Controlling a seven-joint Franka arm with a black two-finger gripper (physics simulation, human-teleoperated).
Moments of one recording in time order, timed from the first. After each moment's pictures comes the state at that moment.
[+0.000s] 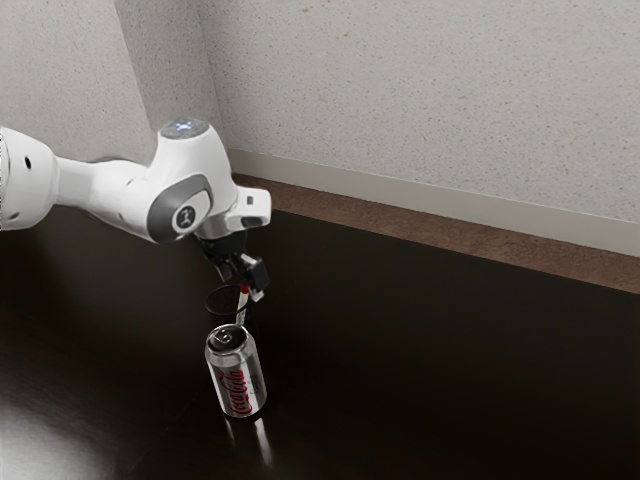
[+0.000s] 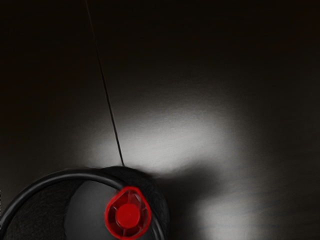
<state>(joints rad) 0.04 0.12 -0.10 -2.12 0.05 2.38 0.16</state>
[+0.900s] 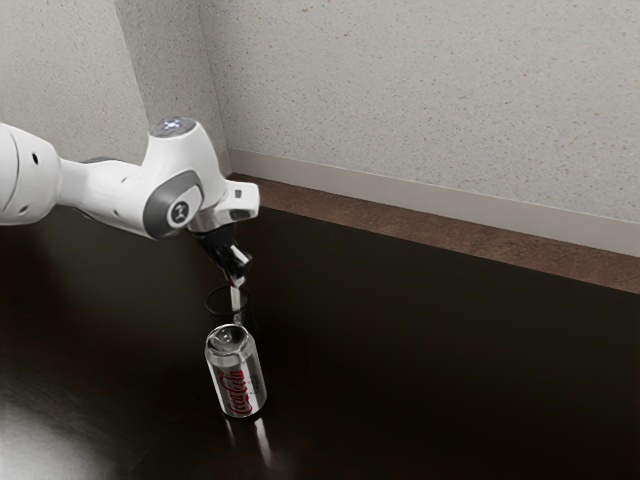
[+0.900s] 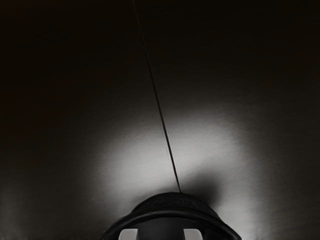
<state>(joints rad) 0.08 0.18 -0.07 -2.07 0.04 2.42 0.23</state>
